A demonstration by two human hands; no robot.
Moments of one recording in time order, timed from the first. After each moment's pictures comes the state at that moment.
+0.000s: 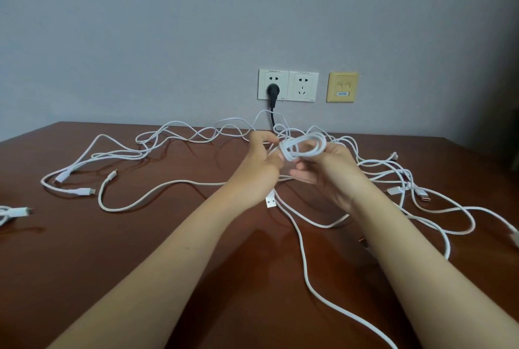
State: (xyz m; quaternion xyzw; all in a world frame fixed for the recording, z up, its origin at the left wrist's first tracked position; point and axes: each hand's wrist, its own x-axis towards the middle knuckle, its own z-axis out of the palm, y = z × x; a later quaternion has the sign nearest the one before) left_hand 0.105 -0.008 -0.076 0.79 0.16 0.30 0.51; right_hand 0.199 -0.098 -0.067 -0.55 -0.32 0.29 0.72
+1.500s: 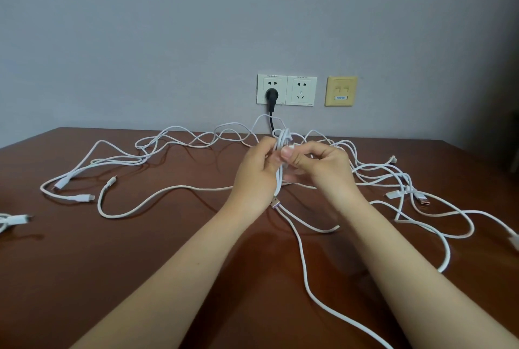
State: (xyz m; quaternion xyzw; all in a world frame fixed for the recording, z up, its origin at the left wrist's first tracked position) left_hand 0.109 -0.012 -0.083 0.79 0.12 0.42 0.44; right_hand 0.181 -0.095 -0.068 -0.55 -0.36 0.18 0.73
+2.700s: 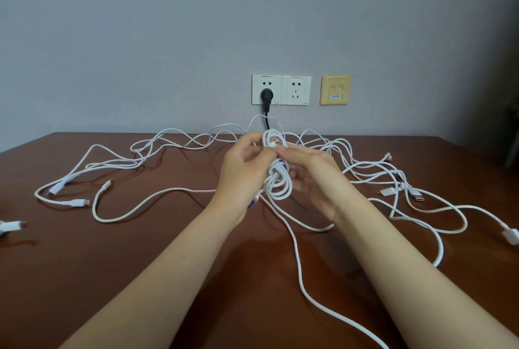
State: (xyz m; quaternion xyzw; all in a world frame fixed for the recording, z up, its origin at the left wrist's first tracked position) left_hand 0.106 -0.014 -0.077 0.66 0.15 0.43 0.60; right_hand 0.185 -0.095 -0.067 -0.54 -0.31 0.31 0.72
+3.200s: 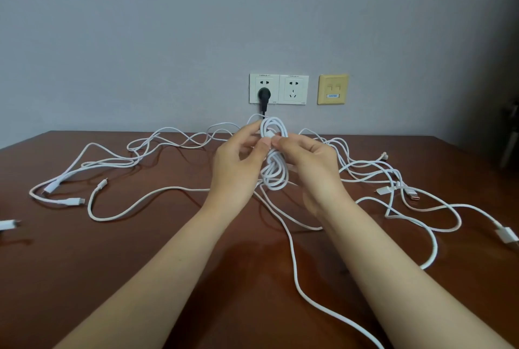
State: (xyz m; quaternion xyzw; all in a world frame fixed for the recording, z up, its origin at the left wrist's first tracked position) left_hand 0.105 -0.009 -0.077 0.69 0.10 0.49 0.52; right_hand 0.173 -0.089 -0.066 -0.54 -0.29 0.19 0.76
